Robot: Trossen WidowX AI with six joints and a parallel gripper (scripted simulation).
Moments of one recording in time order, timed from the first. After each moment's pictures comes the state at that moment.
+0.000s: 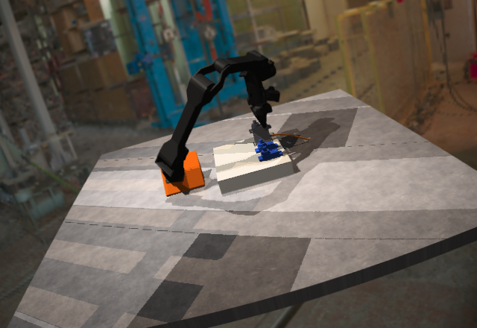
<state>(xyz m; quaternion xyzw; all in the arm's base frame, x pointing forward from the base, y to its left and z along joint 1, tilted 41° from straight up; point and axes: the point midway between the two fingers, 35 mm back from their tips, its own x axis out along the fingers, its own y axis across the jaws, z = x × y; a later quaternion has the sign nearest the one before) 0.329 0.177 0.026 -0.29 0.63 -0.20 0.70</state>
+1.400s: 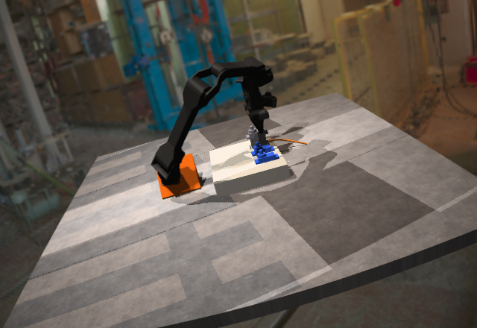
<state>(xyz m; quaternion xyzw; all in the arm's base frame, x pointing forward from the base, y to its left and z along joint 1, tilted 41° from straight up) 0.329 0.170 0.017 -0.29 0.63 -0.19 0.70</state>
